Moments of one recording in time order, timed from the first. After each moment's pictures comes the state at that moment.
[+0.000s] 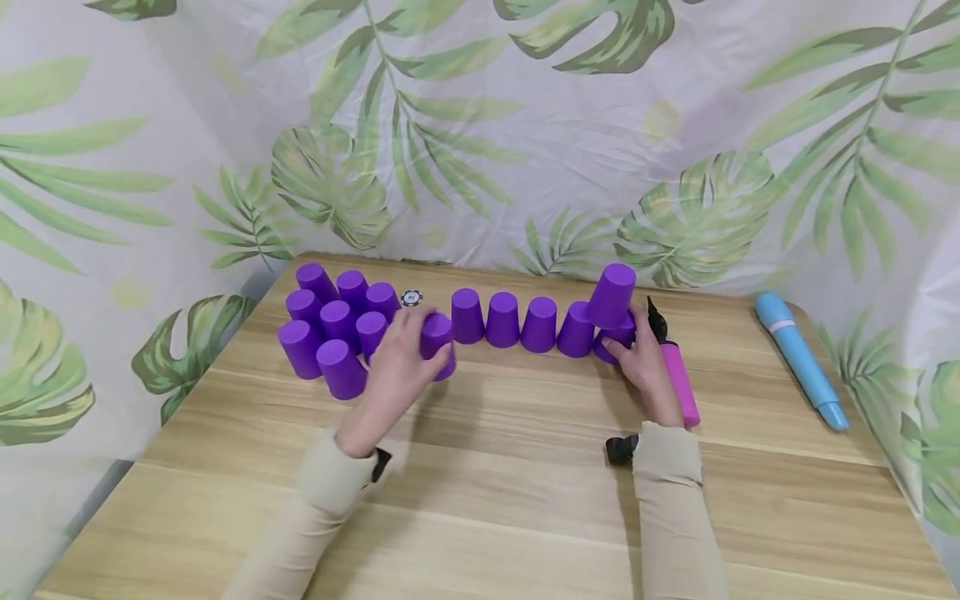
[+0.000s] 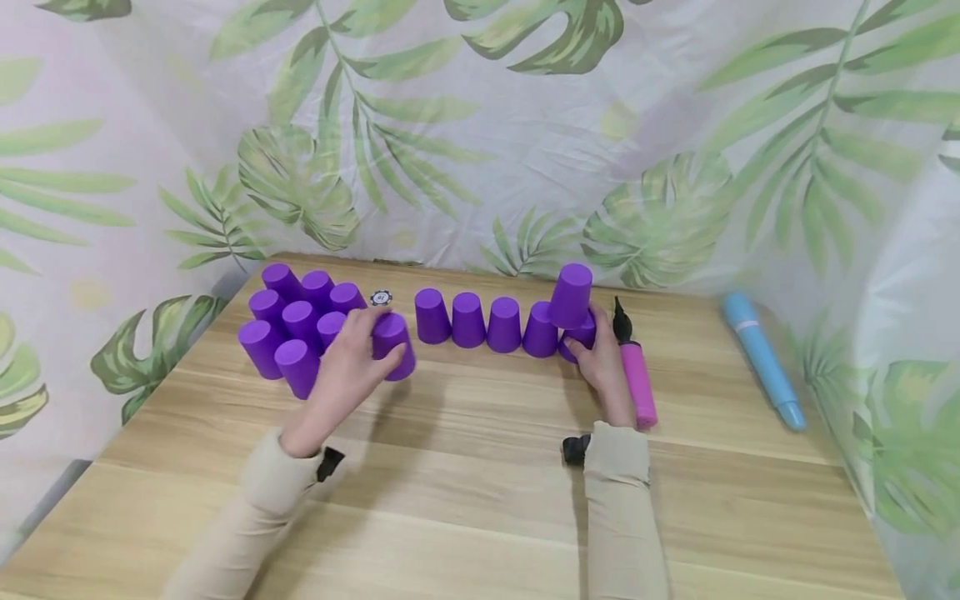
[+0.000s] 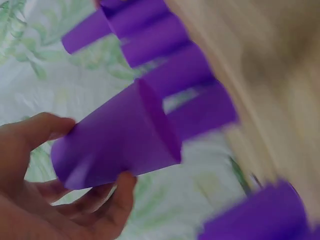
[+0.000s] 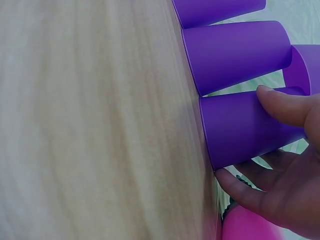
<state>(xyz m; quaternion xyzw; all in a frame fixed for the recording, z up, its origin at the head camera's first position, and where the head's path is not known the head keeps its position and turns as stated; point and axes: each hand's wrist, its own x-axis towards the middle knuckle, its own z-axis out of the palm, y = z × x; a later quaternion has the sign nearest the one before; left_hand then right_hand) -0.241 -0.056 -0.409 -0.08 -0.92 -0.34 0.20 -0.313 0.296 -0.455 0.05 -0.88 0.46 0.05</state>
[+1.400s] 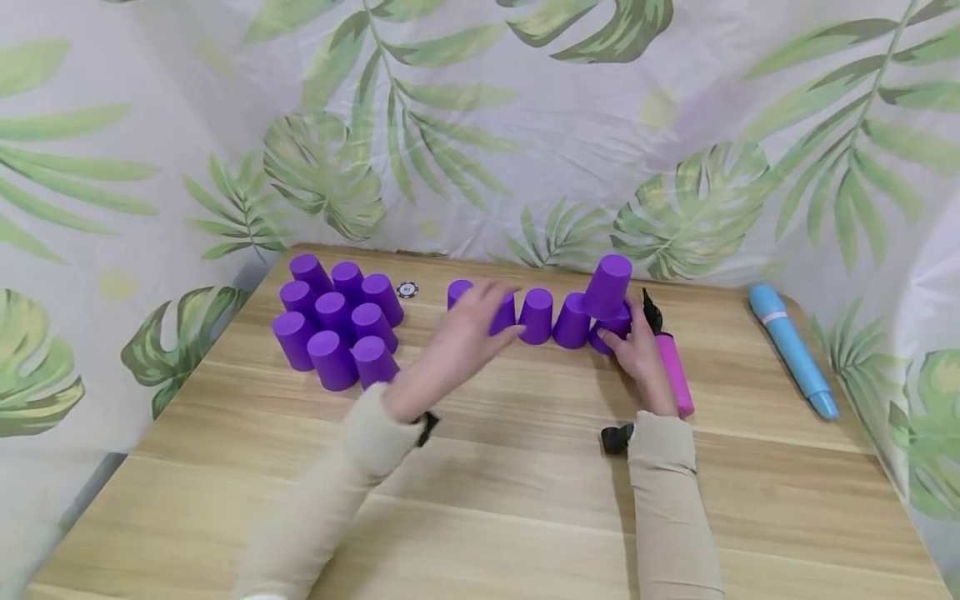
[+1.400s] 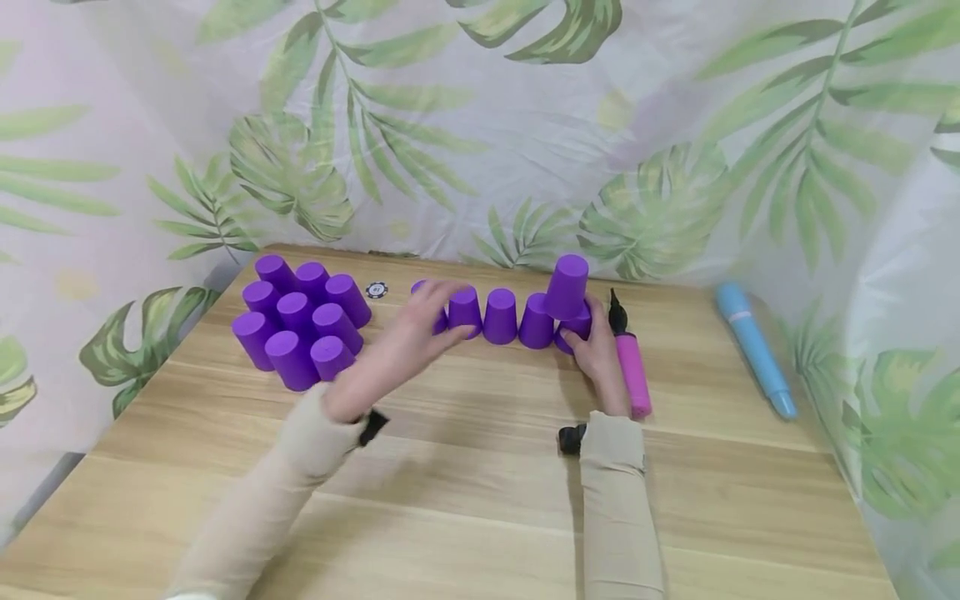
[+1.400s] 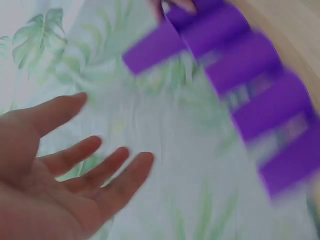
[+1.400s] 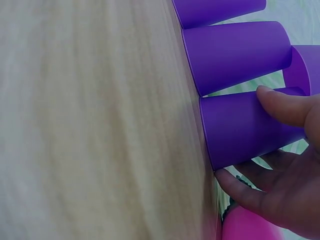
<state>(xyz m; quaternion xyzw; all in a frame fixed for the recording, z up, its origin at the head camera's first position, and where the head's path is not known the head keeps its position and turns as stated) -0.247 0.006 -0.357 -0.25 -0.90 -0.34 0.13 -0.312 0.293 -0.455 0.05 -0.89 0.46 0.06</state>
